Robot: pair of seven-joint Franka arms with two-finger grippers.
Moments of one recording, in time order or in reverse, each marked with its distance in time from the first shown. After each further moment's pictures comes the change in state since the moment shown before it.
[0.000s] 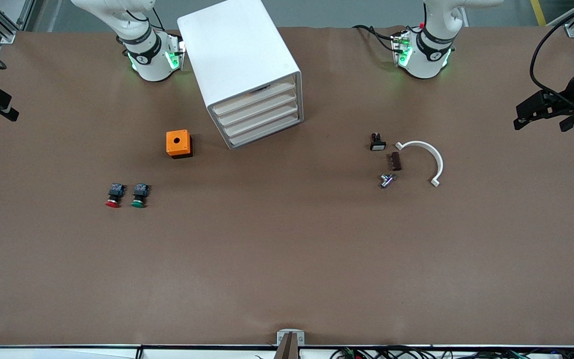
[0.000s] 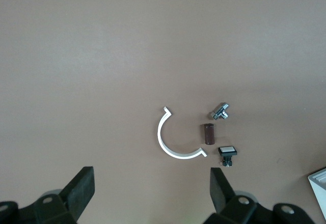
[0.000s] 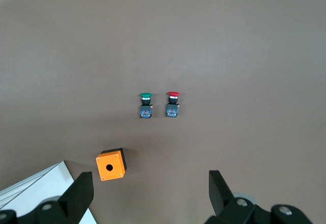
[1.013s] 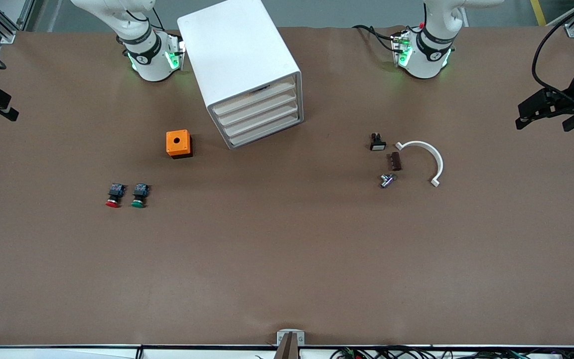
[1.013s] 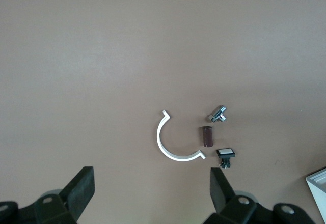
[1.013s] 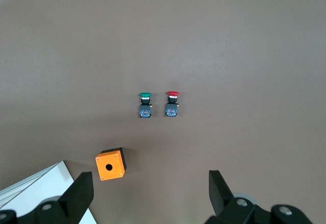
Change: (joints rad) left arm -0.002 0.004 -0.008 0.038 0.000 -0.009 0.000; right arm 0.000 0.000 -0.002 0.000 -0.004 -0.002 0.000
